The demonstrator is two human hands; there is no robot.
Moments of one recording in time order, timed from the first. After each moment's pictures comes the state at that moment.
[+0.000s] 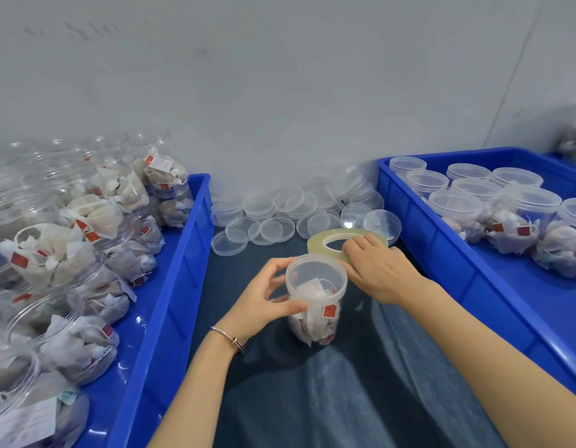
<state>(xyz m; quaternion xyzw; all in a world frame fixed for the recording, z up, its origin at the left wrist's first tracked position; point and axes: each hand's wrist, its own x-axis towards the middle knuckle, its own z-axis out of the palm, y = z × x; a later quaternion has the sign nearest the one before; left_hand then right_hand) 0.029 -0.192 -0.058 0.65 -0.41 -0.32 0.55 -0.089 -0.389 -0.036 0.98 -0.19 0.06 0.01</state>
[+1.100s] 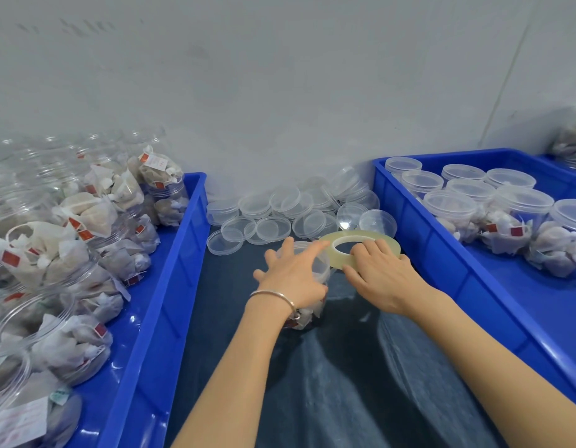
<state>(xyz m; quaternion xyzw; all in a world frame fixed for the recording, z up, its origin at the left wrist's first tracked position) 0.000 -0.249 -0.015 0.88 -0.42 -0.14 0.17 -0.109 -0.378 -0.030 0.96 -0.26 0.05 -0.04</state>
